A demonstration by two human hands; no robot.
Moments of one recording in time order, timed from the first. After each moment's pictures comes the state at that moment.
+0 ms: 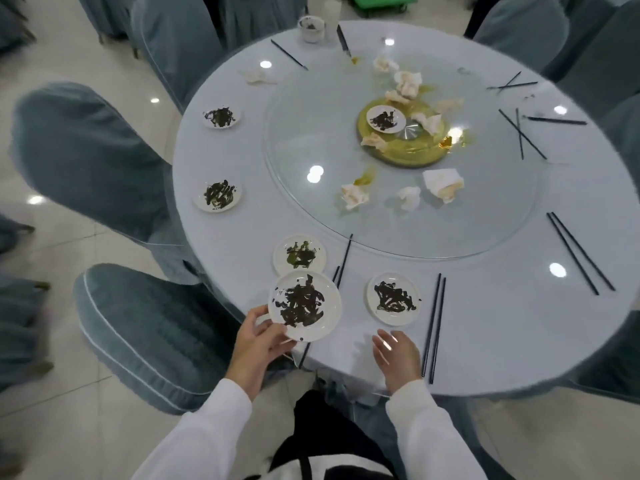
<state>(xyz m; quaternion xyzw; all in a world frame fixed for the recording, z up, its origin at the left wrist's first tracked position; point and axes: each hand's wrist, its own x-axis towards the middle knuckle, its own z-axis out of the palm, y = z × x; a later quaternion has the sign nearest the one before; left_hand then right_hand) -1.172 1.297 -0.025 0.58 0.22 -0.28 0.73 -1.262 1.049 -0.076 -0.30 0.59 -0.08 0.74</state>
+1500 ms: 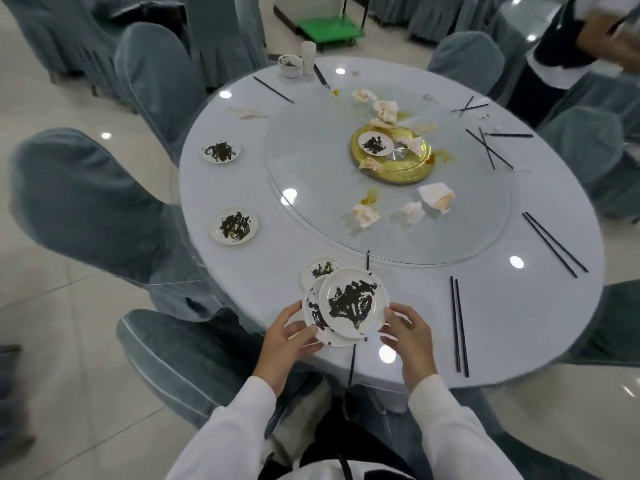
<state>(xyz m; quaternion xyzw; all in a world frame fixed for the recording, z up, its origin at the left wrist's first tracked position) -1.095 1.362 -0.014 0.55 0.05 -0.38 0.74 -1.202 1.149 0.005 -0.55 0.47 -0.16 0.68</state>
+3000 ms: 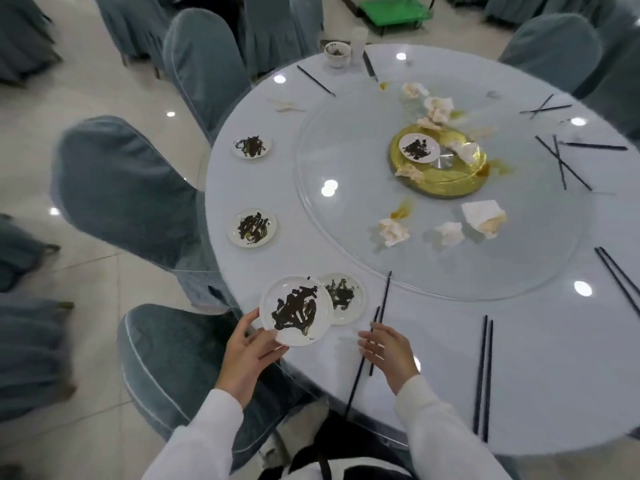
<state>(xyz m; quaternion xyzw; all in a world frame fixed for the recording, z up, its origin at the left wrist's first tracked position) -1.054 1.369 -0.037 0.56 0.19 -0.26 0.76 -1.131 1.095 -0.074 -0.43 0.48 0.03 0.76</state>
